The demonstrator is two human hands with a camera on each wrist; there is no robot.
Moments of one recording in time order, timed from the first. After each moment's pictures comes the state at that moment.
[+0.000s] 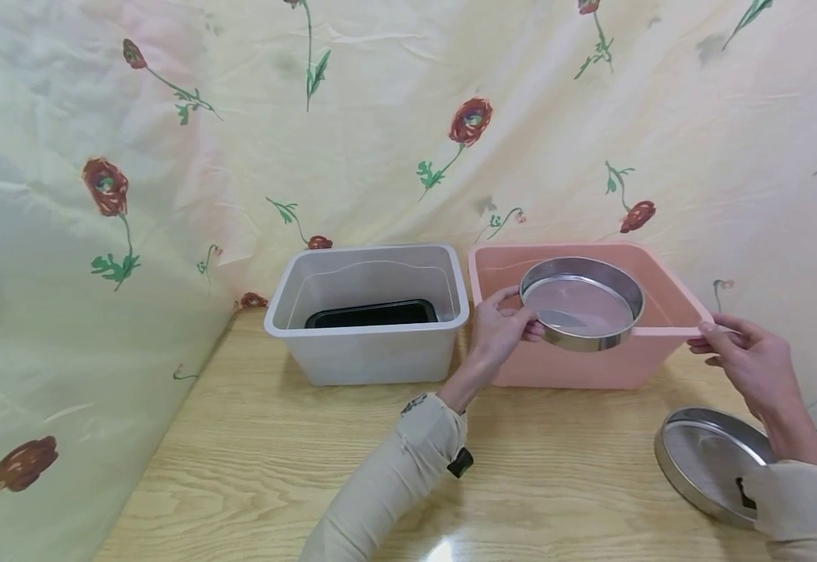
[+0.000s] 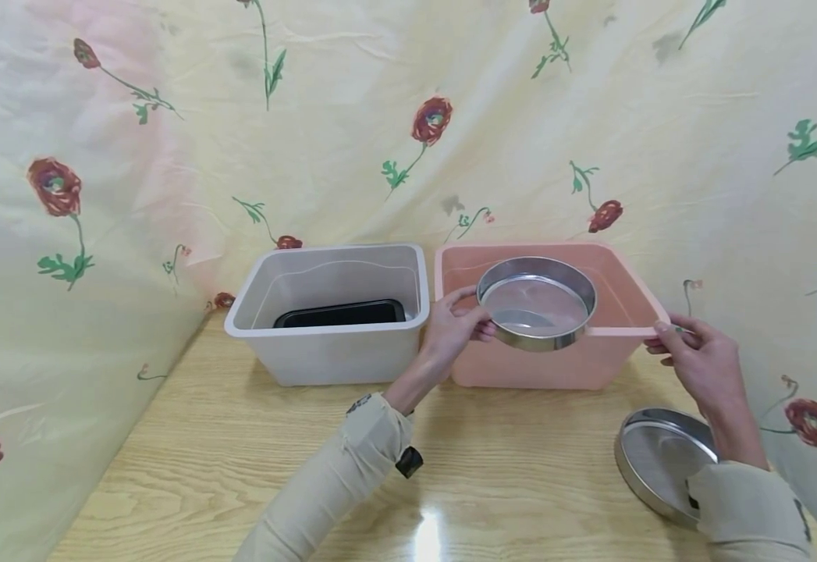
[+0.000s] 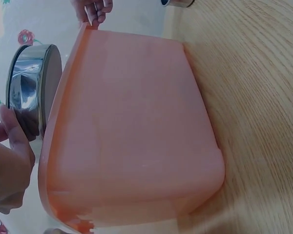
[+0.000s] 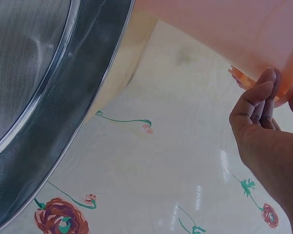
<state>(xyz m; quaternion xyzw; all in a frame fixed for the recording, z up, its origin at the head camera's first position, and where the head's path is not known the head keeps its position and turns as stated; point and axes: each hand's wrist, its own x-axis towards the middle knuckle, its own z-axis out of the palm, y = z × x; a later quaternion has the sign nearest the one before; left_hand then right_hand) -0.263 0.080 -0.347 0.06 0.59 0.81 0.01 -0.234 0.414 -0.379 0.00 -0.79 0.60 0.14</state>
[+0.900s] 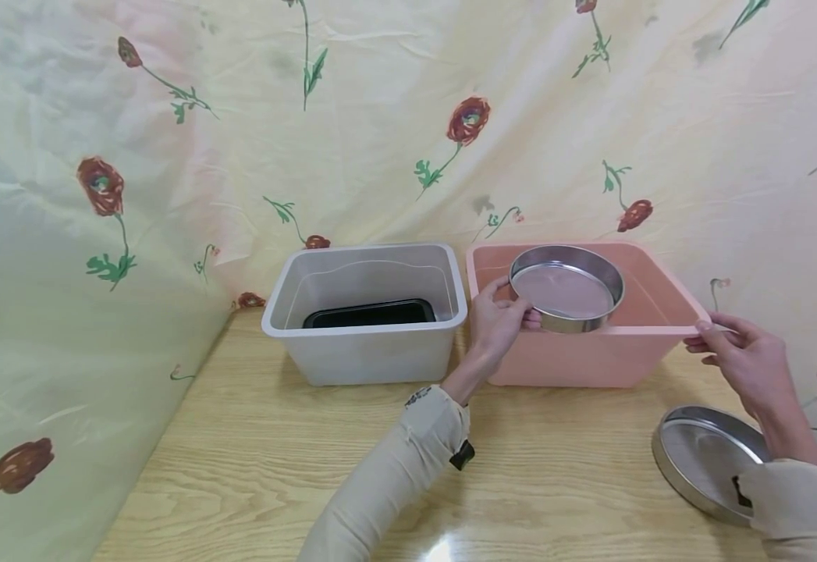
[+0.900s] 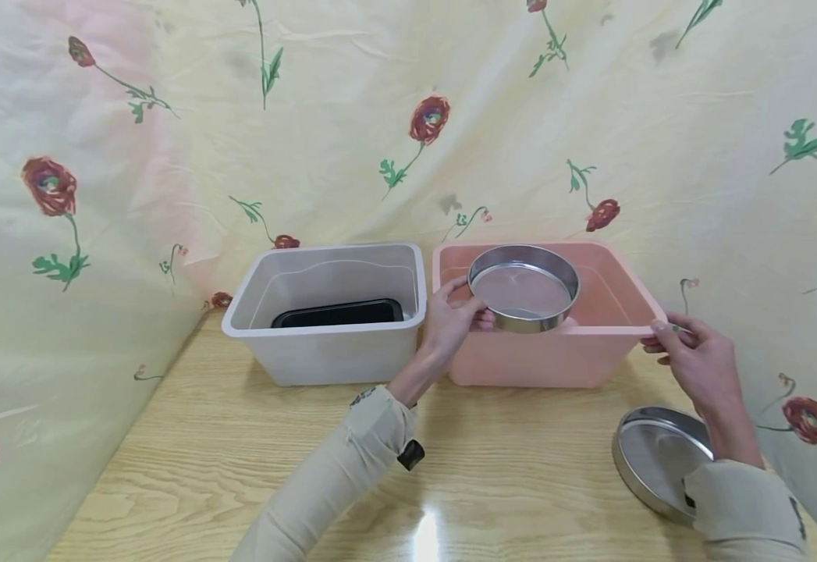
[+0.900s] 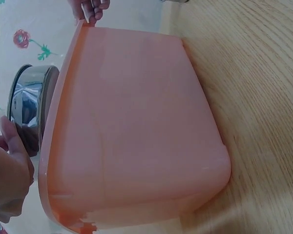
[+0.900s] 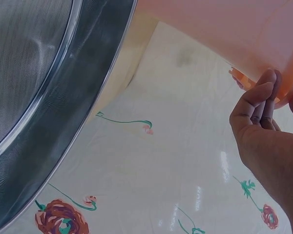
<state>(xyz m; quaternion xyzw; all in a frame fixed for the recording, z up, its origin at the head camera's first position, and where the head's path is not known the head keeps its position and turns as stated) -0.271 0.085 -0.345 0.06 0.58 0.81 -0.04 -0.232 0.412 -0.378 0.01 -0.76 0.64 0.13</state>
